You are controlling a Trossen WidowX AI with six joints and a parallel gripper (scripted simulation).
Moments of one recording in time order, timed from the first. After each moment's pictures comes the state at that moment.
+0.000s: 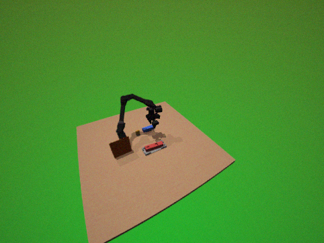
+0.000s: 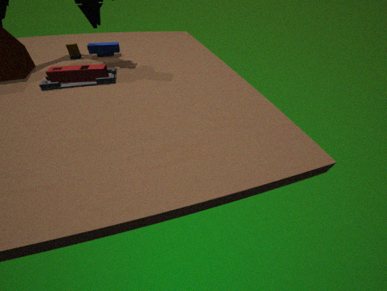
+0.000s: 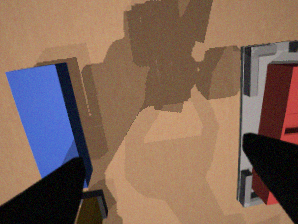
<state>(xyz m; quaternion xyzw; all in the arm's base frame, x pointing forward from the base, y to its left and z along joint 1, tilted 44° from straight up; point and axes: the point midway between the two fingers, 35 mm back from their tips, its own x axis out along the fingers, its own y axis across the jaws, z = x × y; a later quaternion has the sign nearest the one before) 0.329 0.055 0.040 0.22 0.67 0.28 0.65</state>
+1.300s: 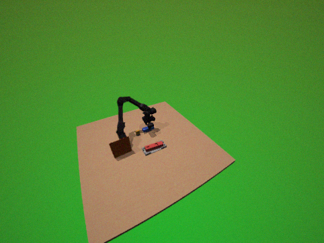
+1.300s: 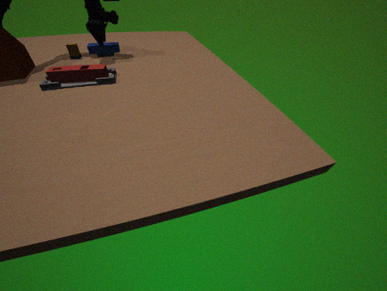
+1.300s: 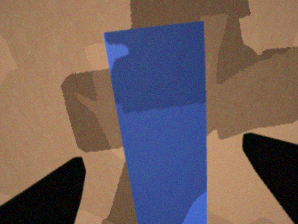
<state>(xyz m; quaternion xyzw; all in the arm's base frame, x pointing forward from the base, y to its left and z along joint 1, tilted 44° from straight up) 0.307 0.184 0.048 0.24 0.67 0.30 0.63</state>
